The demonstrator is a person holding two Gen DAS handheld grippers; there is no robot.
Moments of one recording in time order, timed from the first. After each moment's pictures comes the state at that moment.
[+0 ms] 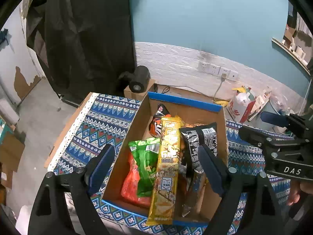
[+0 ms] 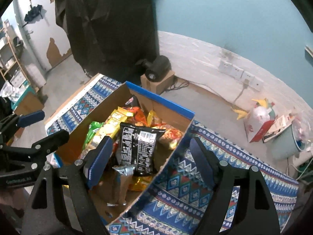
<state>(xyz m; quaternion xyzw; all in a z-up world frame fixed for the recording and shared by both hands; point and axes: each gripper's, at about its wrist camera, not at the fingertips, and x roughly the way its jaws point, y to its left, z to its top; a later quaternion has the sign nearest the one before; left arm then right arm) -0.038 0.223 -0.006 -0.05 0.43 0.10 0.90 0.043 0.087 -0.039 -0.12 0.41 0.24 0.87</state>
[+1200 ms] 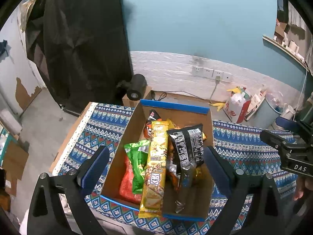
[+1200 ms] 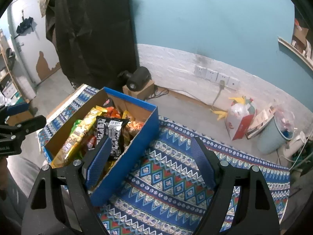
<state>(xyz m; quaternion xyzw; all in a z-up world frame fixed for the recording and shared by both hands) -0.054 0.193 0.015 -0.02 0.41 0.09 0.91 0.006 0.007 -0.025 -0.10 0.36 0.19 0.91</state>
